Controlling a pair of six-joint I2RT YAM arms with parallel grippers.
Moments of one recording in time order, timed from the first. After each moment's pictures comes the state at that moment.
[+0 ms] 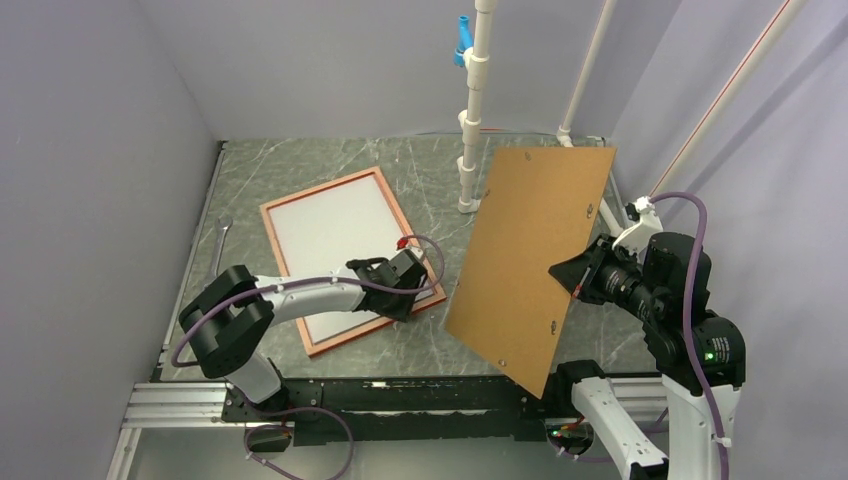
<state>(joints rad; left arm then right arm) -0.94 1.59 0.92 -0.47 -0.17 -0.58 0.12 0.68 1.36 -1.19 -0.31 0.49</state>
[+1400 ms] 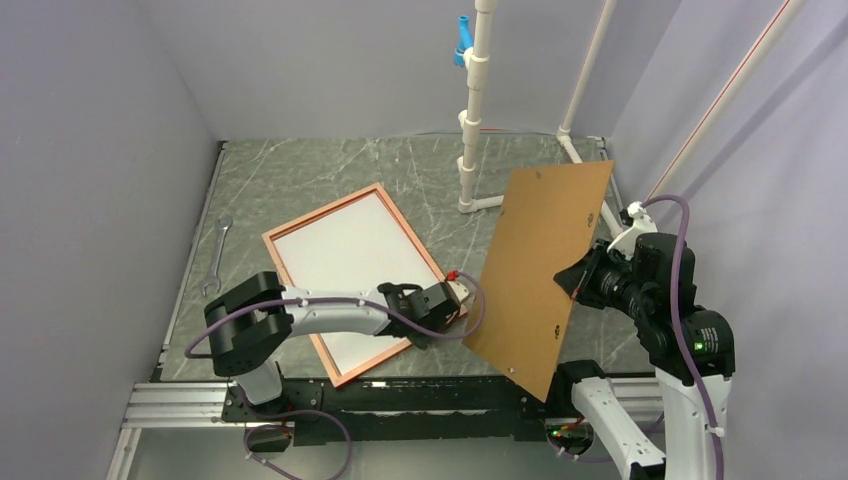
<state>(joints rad) -1.18 1.69 1.01 -0.45 -0.20 -0.35 0.12 0.69 1.30 -1.24 -0.21 0.47</state>
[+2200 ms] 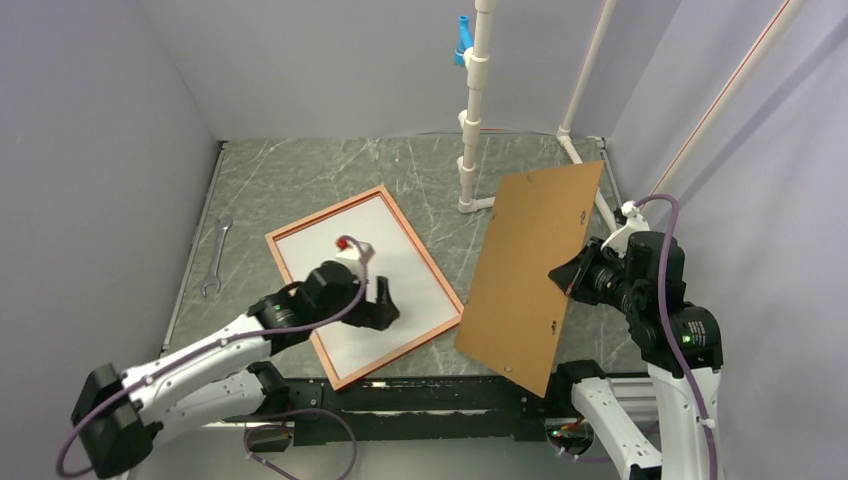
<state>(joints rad) -0.92 0.96 0.60 -0.32 -0.03 -0.58 0.12 0.67 1.22 -1.16 -0.22 0.48</state>
